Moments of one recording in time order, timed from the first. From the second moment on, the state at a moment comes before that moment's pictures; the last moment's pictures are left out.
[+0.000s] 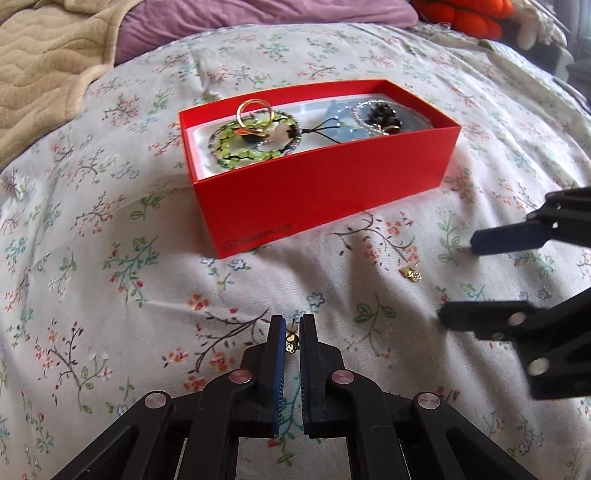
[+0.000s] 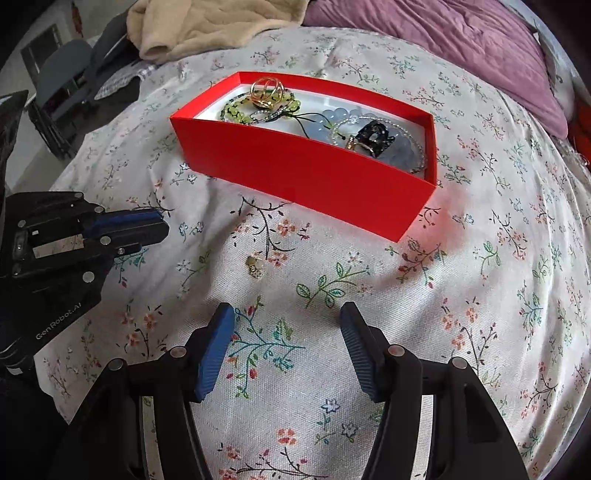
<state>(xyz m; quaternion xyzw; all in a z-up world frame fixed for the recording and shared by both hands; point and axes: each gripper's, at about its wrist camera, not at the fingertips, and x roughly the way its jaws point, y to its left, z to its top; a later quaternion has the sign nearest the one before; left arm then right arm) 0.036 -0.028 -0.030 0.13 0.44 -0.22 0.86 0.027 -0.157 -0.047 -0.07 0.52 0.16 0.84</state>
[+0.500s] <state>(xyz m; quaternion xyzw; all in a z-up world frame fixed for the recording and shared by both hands) 0.039 -0.019 -0.029 0.12 0.45 -0.22 0.86 0.041 -0.134 -0.054 -0.09 0.51 0.16 0.84</state>
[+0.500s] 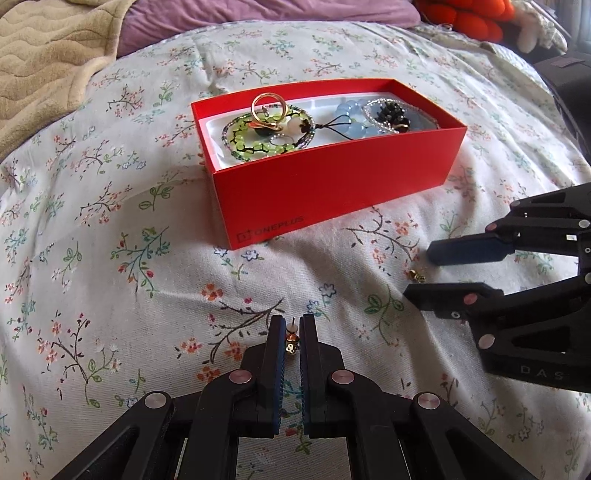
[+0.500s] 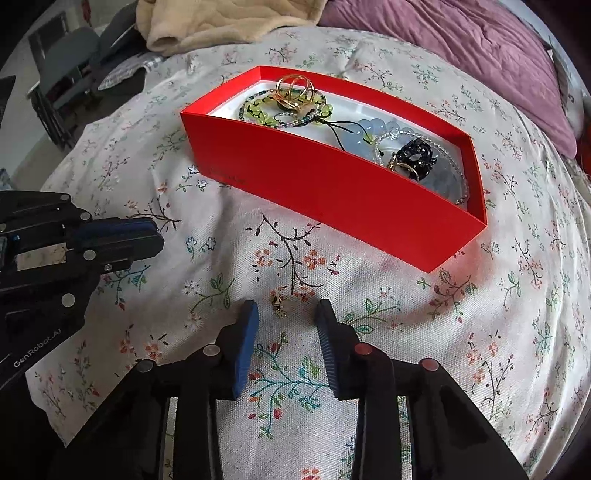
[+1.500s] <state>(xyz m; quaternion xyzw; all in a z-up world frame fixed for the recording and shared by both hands) 0.055 -0.005 -0.005 0.07 0.46 -0.20 0.87 0.035 -0.140 -0.011 -0.07 0.50 0.15 0.85</state>
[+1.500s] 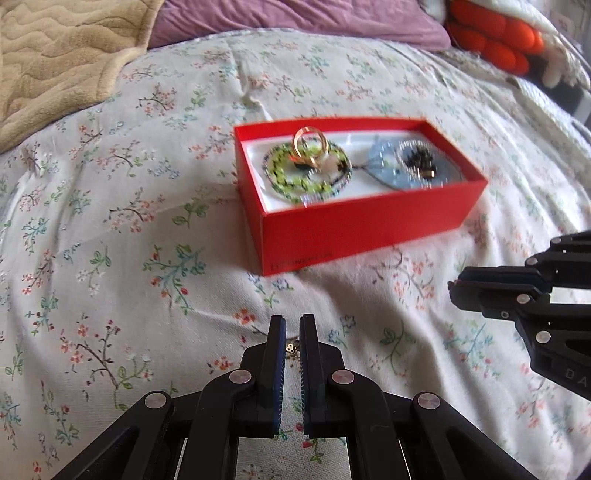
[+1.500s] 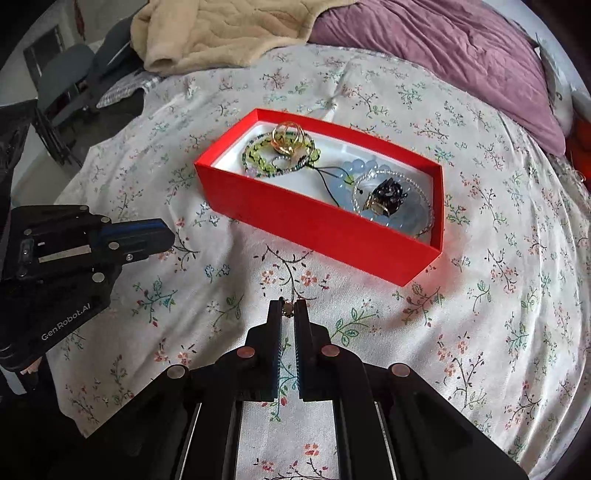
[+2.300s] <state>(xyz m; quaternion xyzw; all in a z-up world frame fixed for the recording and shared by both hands) 0.110 -0.047 0.020 0.02 0.43 -0.20 0.88 0.085 -0.168 0.025 0.03 0.45 0.12 0.89</state>
